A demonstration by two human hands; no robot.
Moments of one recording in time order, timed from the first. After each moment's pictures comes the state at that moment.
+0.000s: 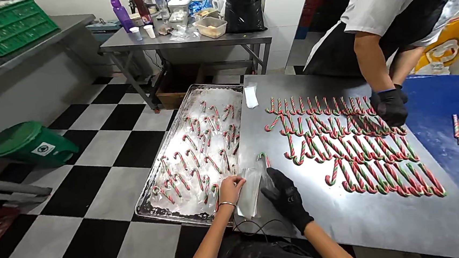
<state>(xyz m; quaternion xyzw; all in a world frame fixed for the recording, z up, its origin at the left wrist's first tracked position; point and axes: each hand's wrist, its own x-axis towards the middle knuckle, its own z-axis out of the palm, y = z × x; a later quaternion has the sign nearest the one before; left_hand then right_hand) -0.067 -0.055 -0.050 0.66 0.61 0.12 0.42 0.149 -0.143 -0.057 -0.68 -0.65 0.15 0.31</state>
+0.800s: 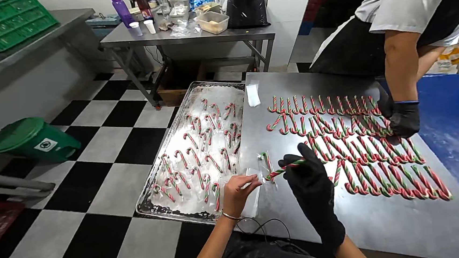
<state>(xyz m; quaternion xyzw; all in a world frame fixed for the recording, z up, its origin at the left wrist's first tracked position) -0.054 -0.088 -0.001 0.71 0.38 0.50 0.32 0.135 -0.143 0.107 -0.59 -0.50 0.24 0.59</state>
